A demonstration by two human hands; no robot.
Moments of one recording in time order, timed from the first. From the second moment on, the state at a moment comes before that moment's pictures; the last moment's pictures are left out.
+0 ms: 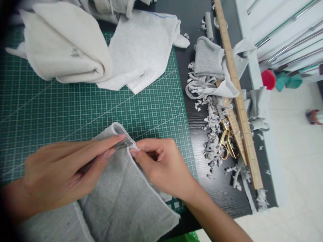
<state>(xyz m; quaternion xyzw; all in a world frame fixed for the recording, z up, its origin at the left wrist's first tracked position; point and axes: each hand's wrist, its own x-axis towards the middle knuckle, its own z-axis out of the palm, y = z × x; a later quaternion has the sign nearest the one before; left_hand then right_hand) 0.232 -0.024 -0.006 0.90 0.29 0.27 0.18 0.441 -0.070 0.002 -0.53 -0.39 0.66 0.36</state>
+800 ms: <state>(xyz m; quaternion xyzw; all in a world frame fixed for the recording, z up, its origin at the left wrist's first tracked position) 0.226 -0.019 -0.008 0.87 0.26 0.27 0.33 0.449 -0.068 0.002 -0.45 -0.30 0.77 0.34</state>
